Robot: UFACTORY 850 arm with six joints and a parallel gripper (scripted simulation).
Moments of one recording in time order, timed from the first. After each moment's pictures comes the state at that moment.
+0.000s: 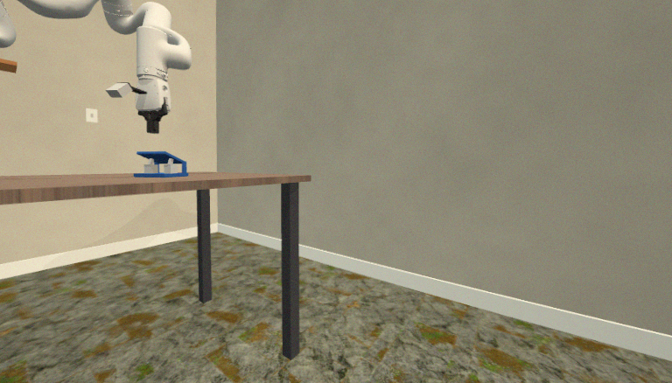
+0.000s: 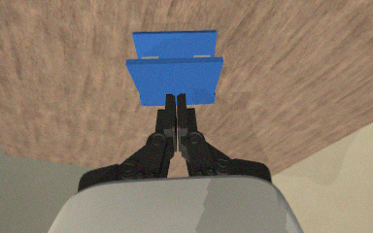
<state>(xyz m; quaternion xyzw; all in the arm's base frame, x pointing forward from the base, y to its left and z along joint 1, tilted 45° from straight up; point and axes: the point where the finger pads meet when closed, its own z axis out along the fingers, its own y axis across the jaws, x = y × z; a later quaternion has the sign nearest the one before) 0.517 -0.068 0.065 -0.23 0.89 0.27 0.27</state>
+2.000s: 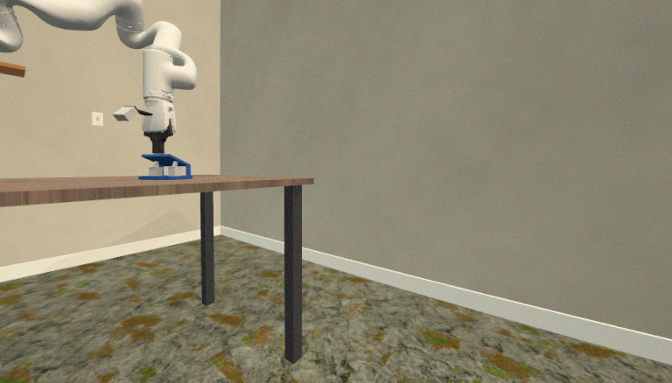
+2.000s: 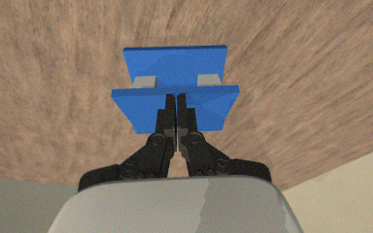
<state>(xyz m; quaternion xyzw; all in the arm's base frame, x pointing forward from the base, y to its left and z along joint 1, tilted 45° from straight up) 0.540 -0.032 0.023 -0.23 0.89 0.27 0.27</state>
